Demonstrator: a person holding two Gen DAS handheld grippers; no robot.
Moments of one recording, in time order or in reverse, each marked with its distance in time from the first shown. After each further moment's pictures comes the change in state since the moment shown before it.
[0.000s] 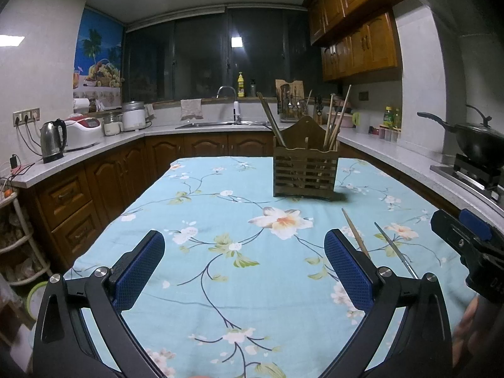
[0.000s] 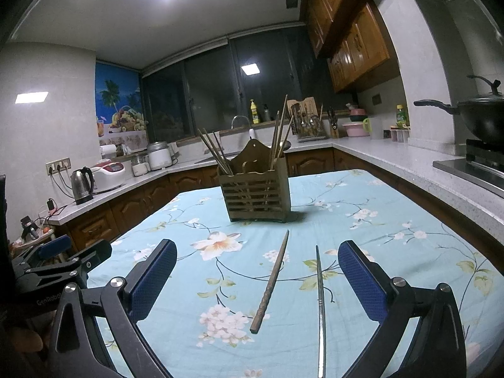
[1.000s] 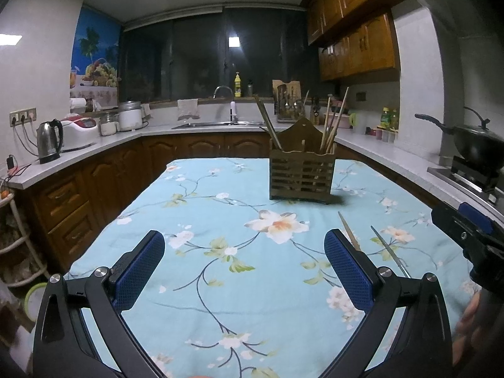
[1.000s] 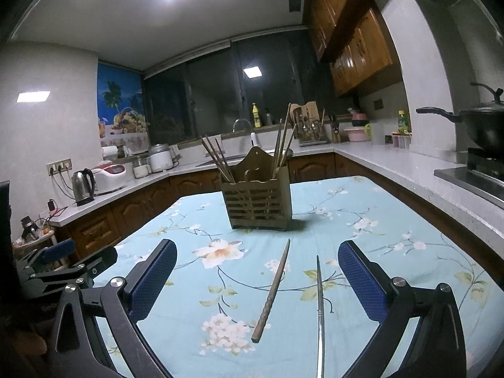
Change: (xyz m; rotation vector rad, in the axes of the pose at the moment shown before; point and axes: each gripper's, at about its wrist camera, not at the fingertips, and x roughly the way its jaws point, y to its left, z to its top) left arm 0.002 0.000 0.011 -0.001 0.002 -0.021; right arm -0.002 0.004 0.008 -0.016 -0.012 0.010
